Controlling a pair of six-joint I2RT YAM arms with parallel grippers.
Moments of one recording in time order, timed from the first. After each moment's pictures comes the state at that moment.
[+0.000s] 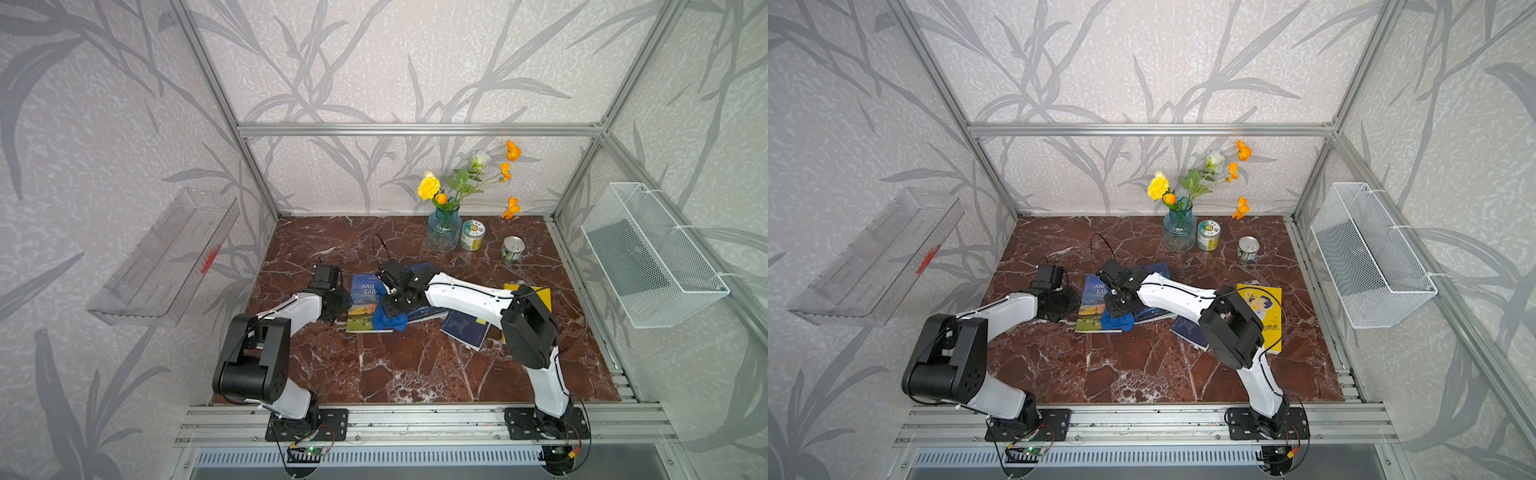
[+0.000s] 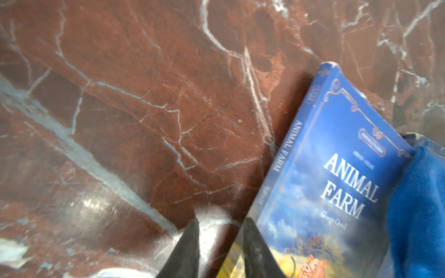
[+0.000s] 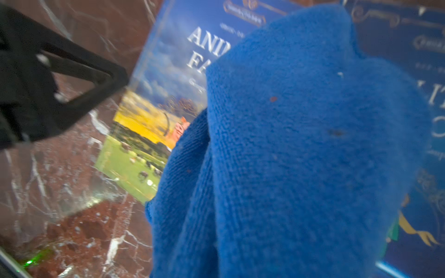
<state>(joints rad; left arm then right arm) -0.11 1.52 0.74 -0.30 0.07 -0.70 0.94 2.08 1.69 -0.69 -0.01 0.47</state>
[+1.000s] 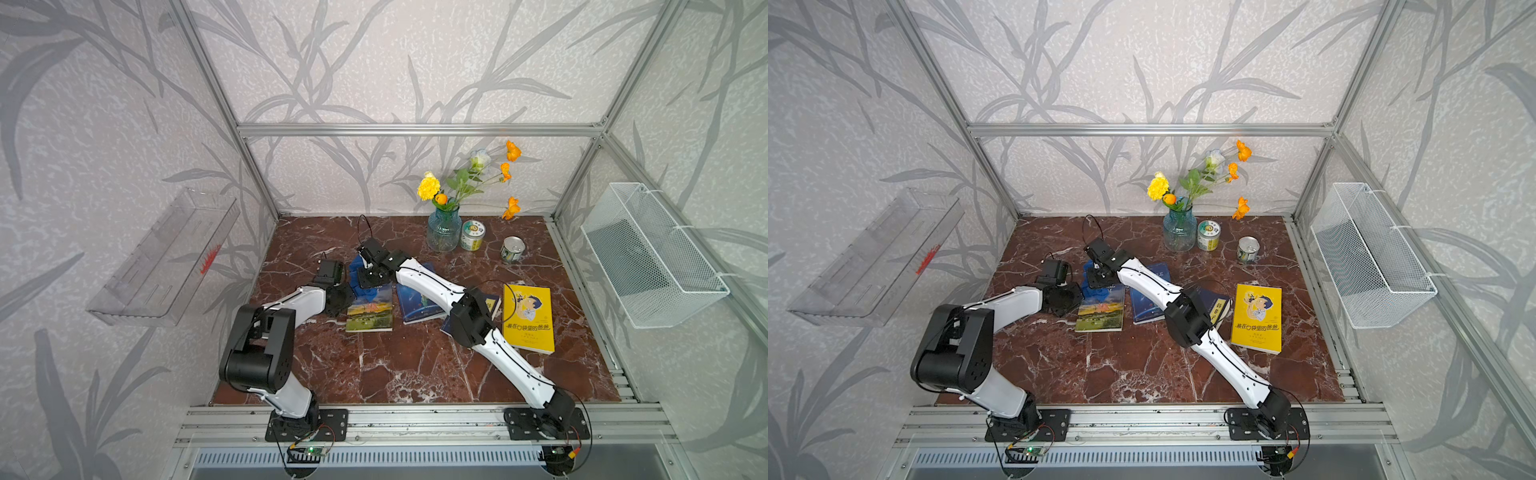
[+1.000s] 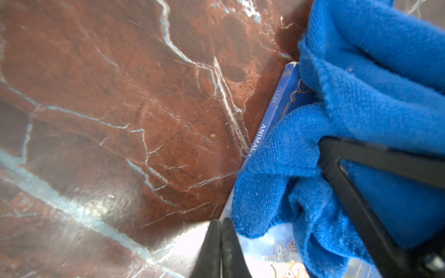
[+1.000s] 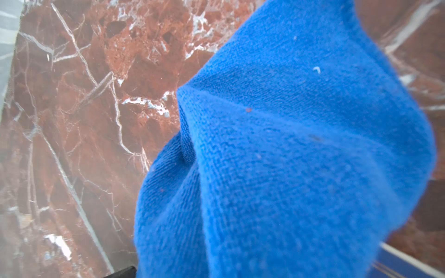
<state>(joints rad) -0.13 1.61 0.81 -0.30 0.08 -0.69 0.86 2.74 2.57 -0.83 -0.10 0.55</state>
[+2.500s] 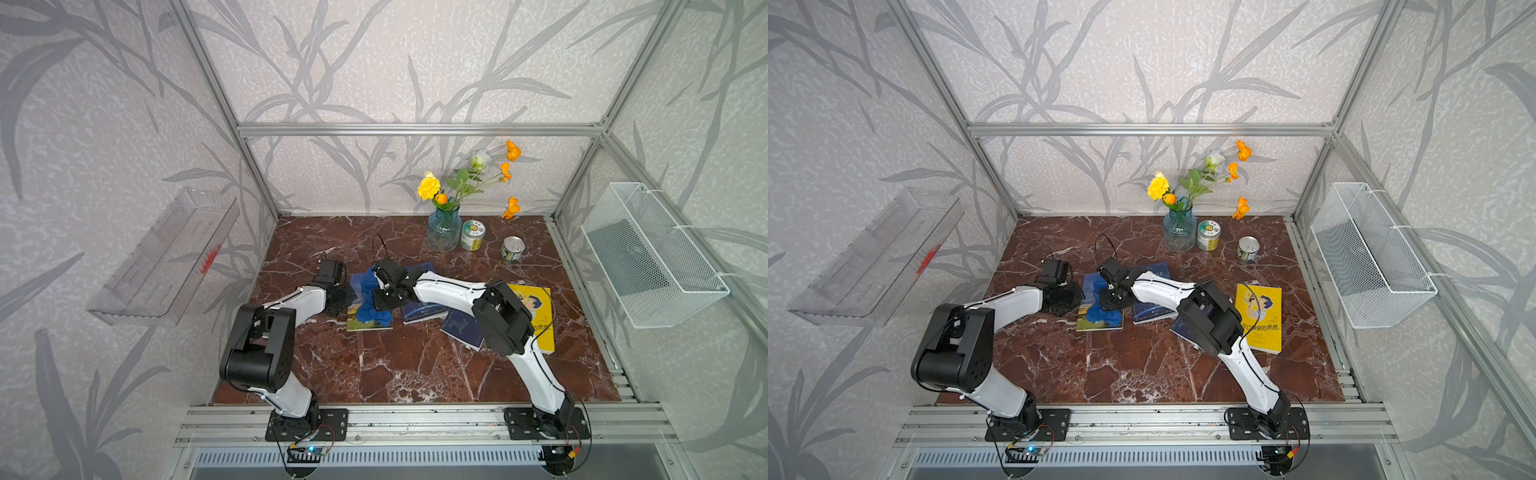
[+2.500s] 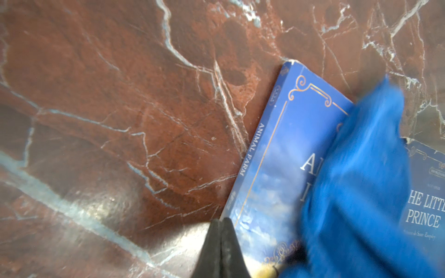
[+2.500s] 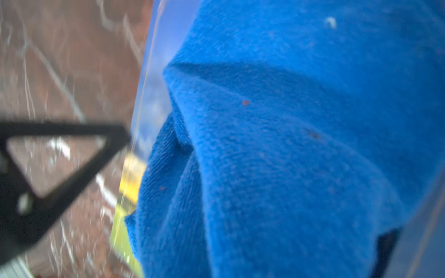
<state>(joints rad) -0.13 1.61 0.81 -0.29 0.07 -0.69 0.84 2.34 1.84 -0.52 -0.16 0.62</state>
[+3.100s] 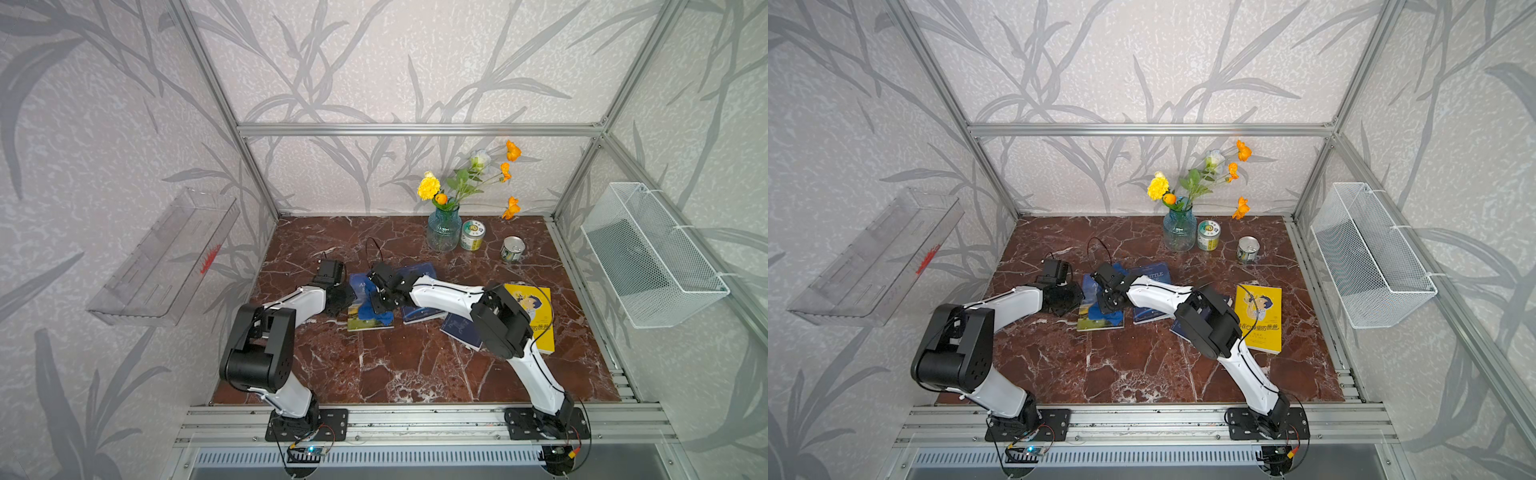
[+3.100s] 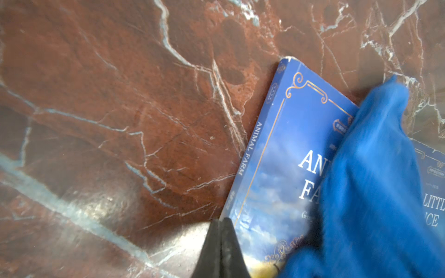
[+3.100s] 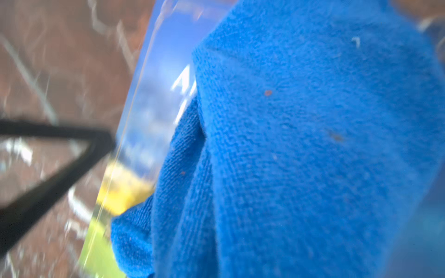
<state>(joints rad) -0.13 1.61 0.81 -0.29 0.07 -0.69 0.95 2.26 1.72 -0.52 0.00 0.56</state>
